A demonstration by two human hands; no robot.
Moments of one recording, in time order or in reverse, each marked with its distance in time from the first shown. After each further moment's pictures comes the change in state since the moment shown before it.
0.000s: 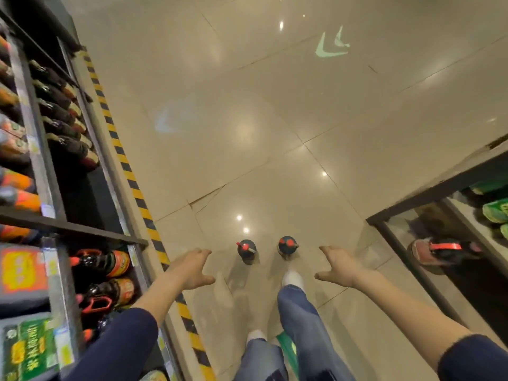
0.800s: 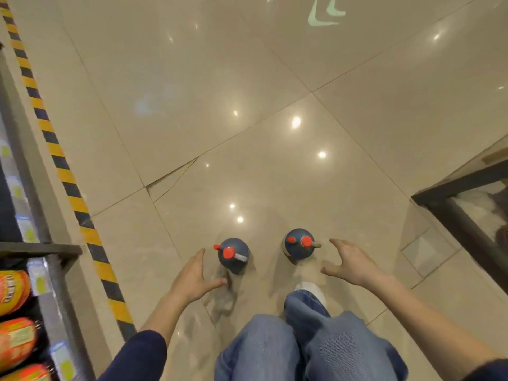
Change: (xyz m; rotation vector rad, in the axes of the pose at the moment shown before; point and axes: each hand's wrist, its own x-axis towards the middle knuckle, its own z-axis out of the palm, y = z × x) left_hand 0.334 -0.035 0.238 -0.493 0.124 -0.092; right_hand 0.289 0.085 0.202 0.223 0.050 0.147
